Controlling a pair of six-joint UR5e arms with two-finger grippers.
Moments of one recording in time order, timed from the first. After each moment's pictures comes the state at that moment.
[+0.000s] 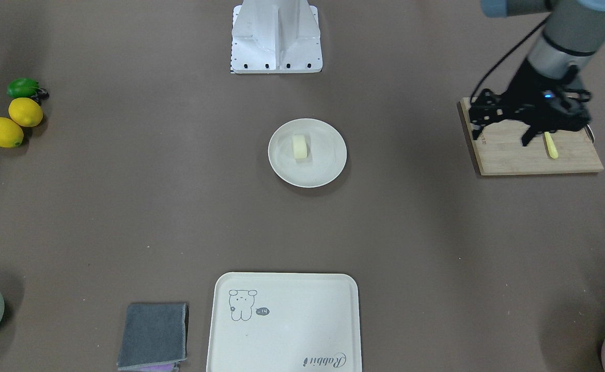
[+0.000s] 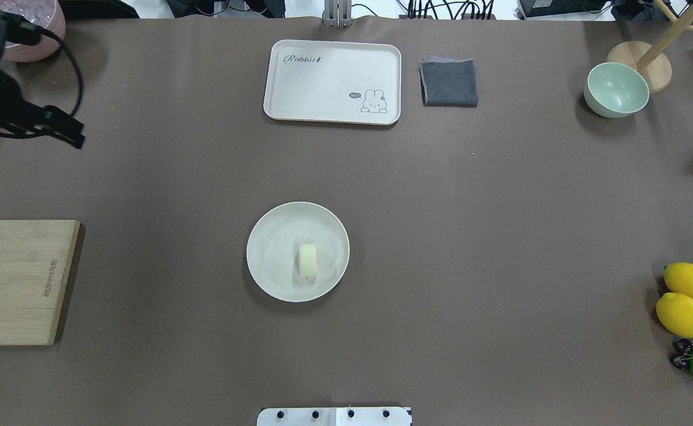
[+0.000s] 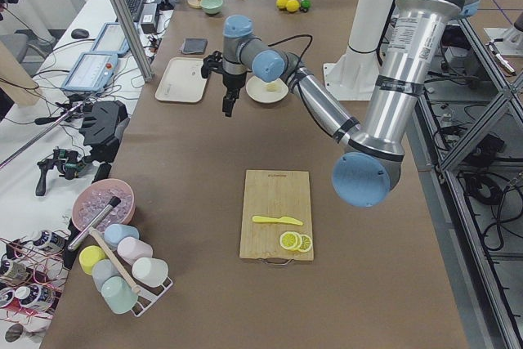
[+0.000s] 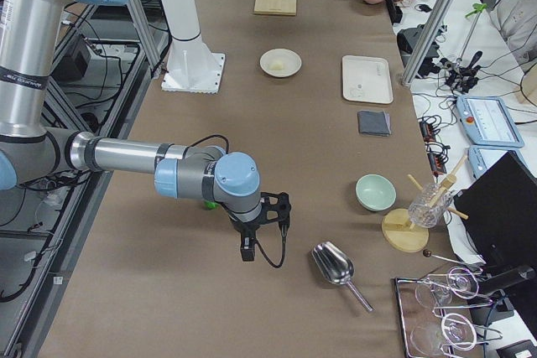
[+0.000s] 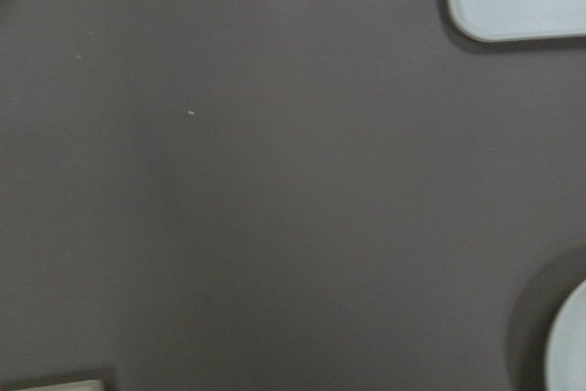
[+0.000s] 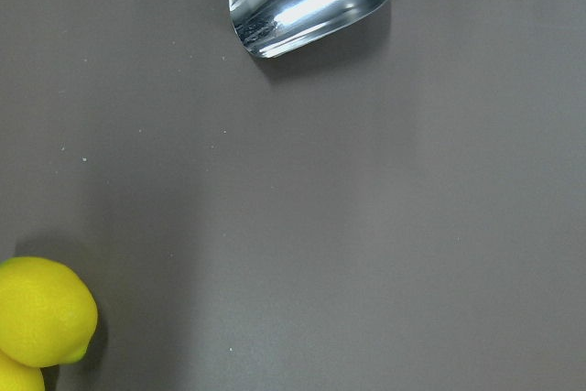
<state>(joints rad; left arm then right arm) -1.13 -1.81 -2.04 -1.39 -2.16 -0.44 1.67 -1.89 1.86 -1.54 2.30 -0.10</state>
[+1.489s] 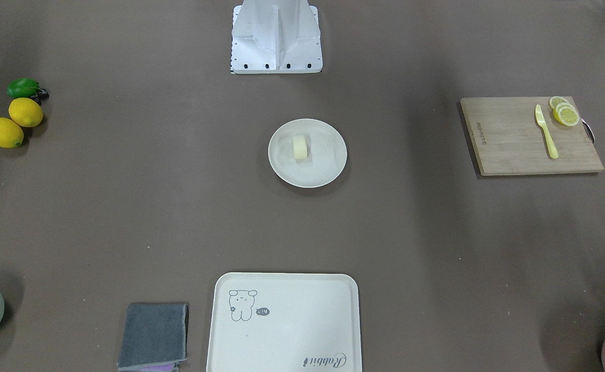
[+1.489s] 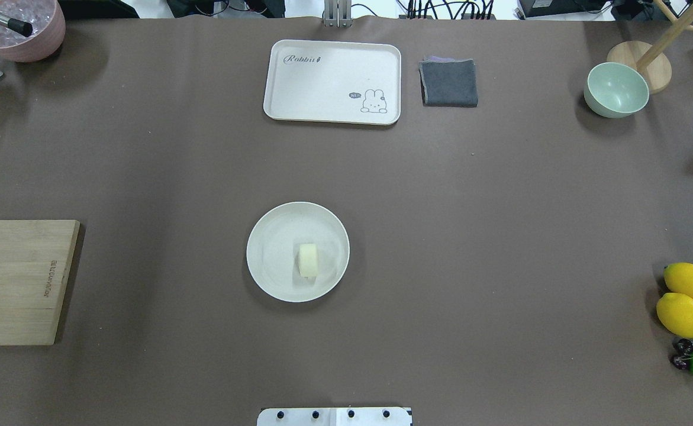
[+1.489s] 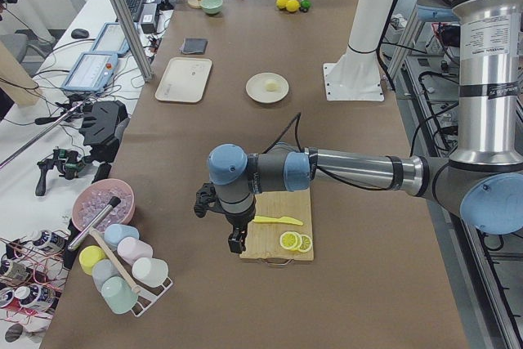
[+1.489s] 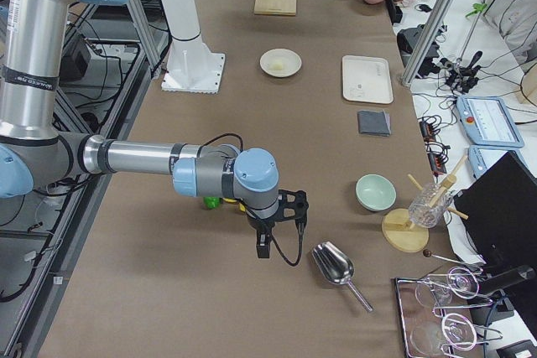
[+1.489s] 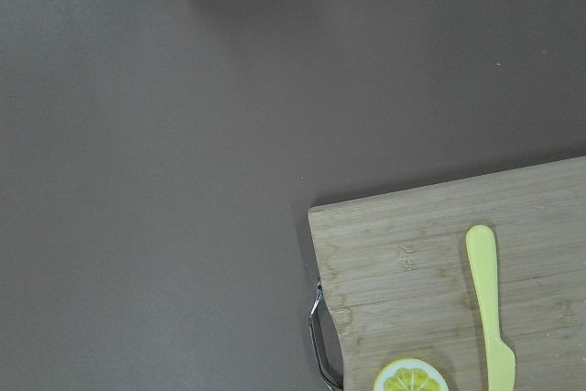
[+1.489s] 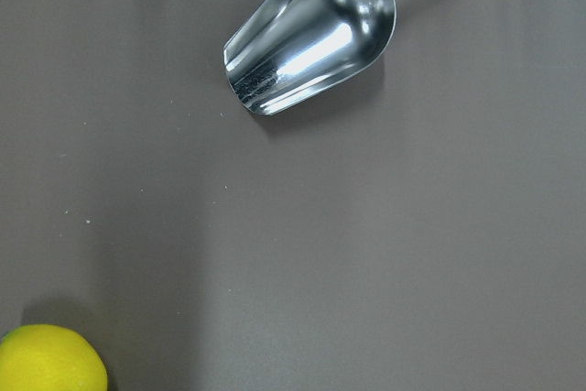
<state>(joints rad) -1.56 -1.48 -1.74 -1.41 -2.28 0.23 1.65 -1.82 1.82 -1.54 2.29 -0.07</state>
